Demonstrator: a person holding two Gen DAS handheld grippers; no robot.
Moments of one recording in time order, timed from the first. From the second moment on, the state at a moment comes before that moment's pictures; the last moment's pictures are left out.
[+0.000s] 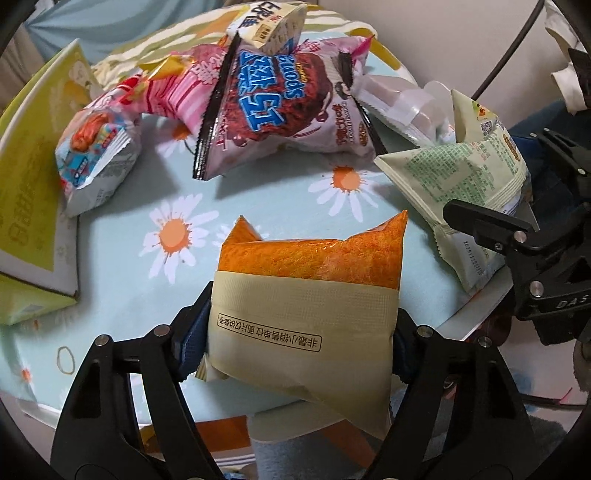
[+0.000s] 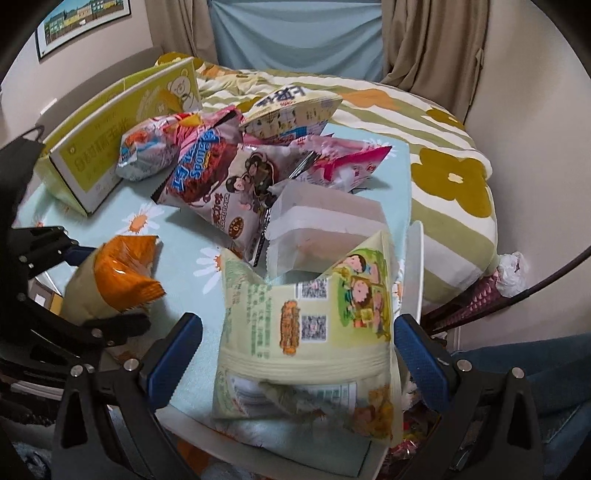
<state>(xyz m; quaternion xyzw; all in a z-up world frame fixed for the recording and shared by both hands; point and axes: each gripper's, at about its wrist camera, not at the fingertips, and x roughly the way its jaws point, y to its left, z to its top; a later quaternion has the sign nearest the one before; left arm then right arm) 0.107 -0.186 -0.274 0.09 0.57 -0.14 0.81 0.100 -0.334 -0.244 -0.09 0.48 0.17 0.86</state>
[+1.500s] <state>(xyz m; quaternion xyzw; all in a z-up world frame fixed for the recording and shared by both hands) 0.172 -0.005 -0.076 0.02 0.42 -0.07 0.91 0.160 -0.202 -0.069 -0.01 0.39 0.21 0.90</state>
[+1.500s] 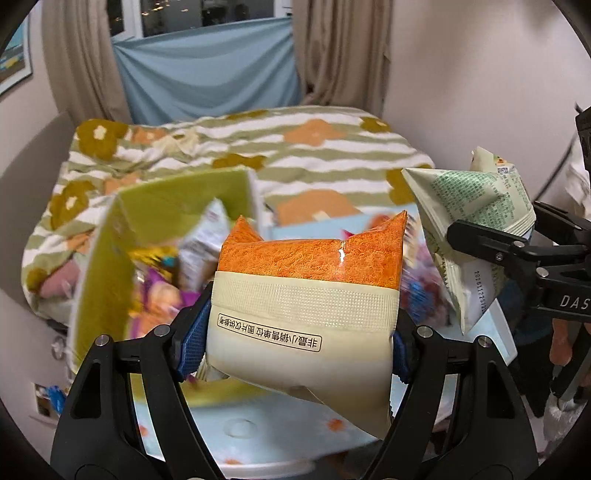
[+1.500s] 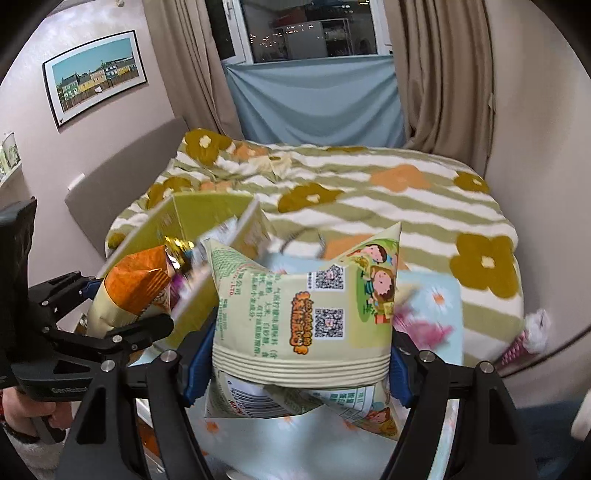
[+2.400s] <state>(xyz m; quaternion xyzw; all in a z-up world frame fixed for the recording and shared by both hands) 0.350 0.171 -0.147 0.01 0.48 -0.08 0.88 0.289 -0.021 -0.104 0.06 0.45 0.16 0.87</state>
